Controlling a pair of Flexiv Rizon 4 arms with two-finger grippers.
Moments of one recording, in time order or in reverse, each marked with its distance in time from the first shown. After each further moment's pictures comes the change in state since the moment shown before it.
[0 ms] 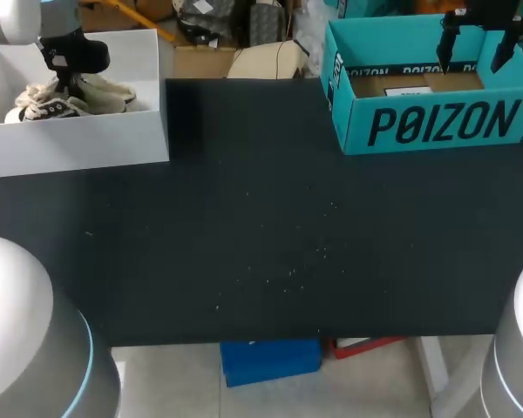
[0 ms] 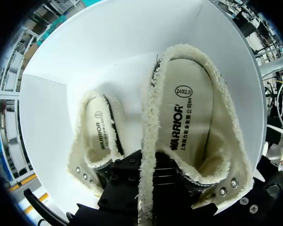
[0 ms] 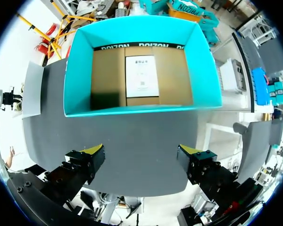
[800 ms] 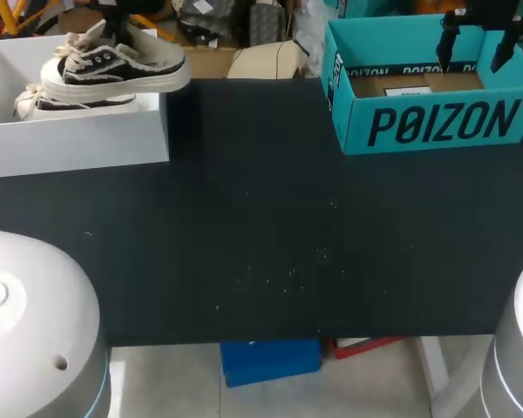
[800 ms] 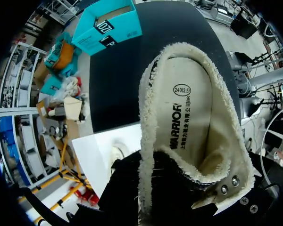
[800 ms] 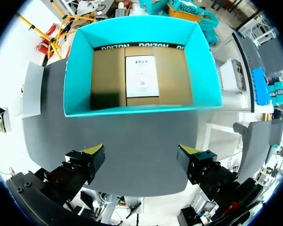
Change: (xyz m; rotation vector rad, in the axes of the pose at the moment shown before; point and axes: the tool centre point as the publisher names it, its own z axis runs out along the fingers) left arm 0.061 -0.162 -0.182 0.000 -0.107 0.043; right arm 0.000 0.000 0.000 0.000 0.000 0.000
